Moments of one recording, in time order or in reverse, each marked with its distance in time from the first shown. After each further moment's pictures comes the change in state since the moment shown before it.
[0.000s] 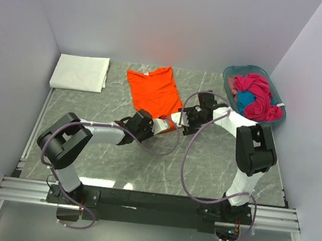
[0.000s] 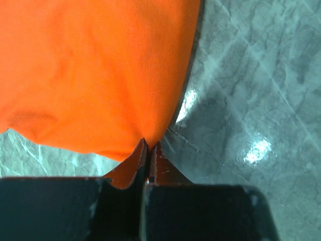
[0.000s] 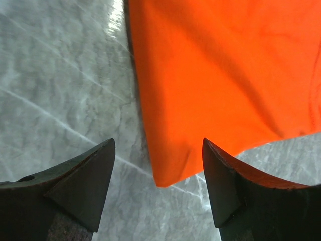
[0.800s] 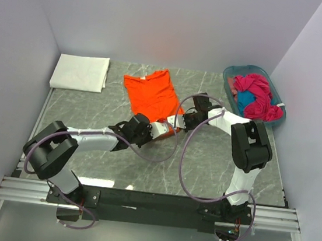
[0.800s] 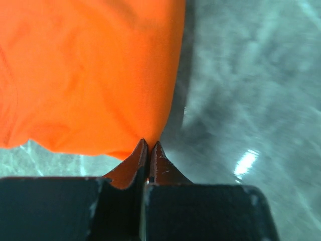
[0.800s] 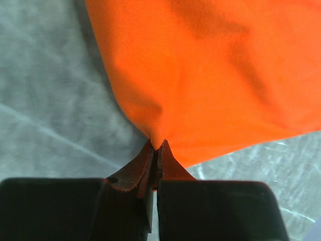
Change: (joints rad) left arm -0.047 -0.145 -0.080 -0.005 0.032 -0.060; right arm 0.043 0.073 0.003 0.068 0.132 0.019
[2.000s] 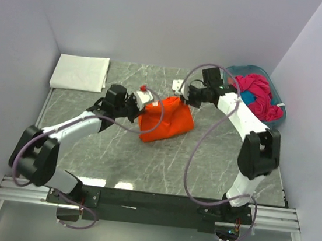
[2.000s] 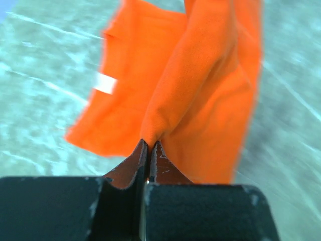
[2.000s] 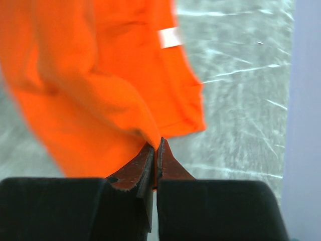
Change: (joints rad) left arm 0.280 -0.172 0.105 -0.055 0.400 0.016; right arm -0.024 -0.165 0.286 -0.246 -0.138 0.343
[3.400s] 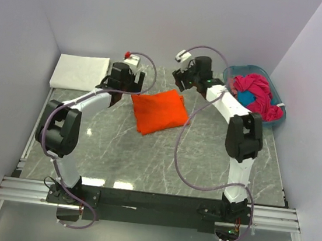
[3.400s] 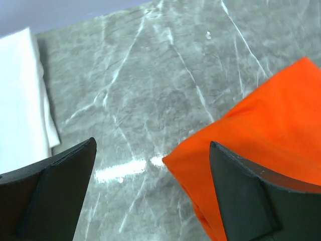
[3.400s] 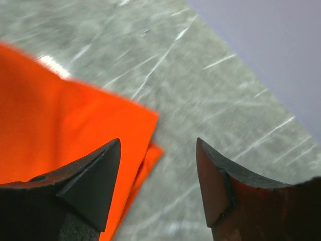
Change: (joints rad) left arm 0.144 0.407 0.386 0.082 -0.526 -0.344; right arm 0.027 0.357 0.266 0.511 0.395 0.832
